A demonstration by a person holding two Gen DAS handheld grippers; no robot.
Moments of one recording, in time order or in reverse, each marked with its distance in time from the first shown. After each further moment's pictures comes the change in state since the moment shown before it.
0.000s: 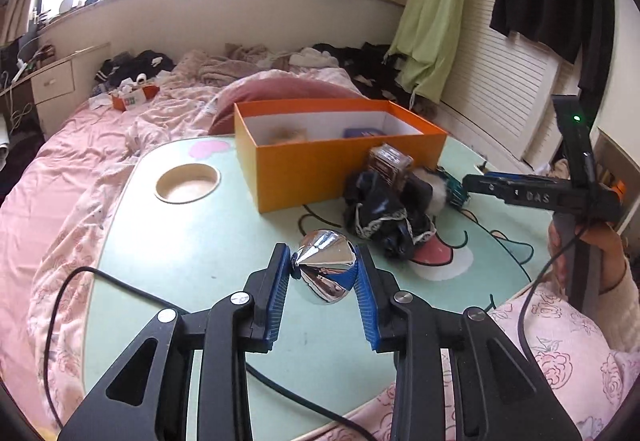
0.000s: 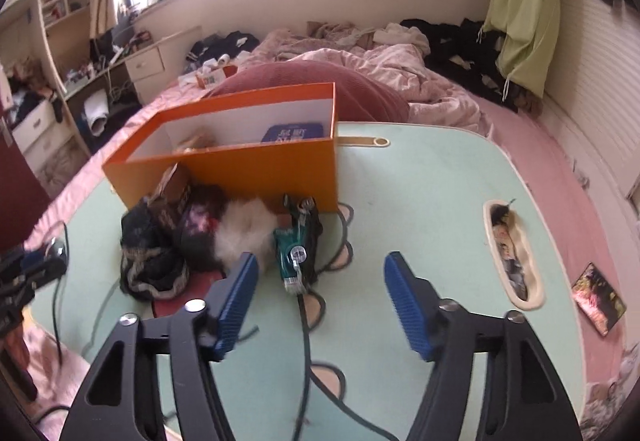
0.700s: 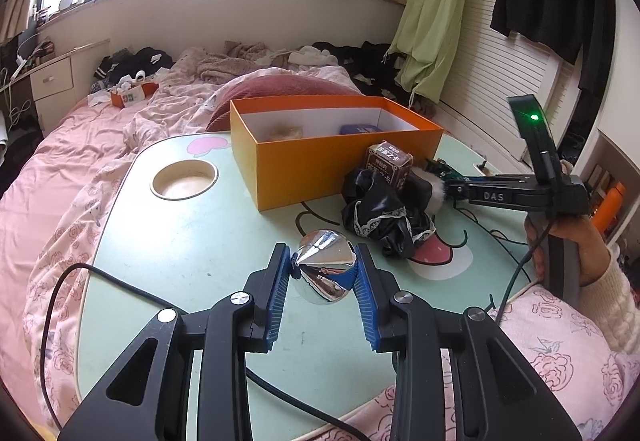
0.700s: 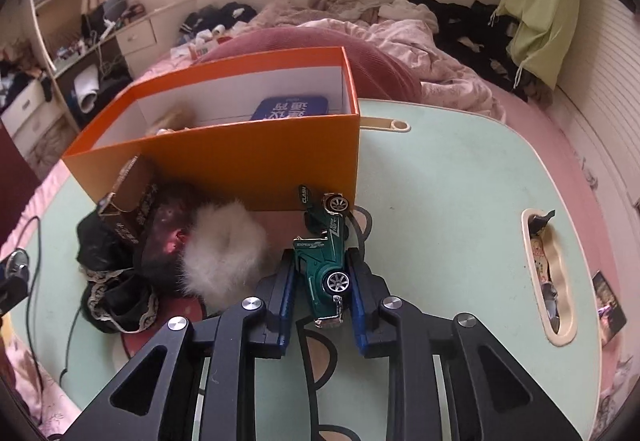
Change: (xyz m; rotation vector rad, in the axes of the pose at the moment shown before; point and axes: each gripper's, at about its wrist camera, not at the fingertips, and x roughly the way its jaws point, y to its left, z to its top) left arm 0.004 -0.003 -0.002 -0.006 0.008 -0.008; right arm 0.036 0.009 -0.008 -0.055 0.064 -0.019
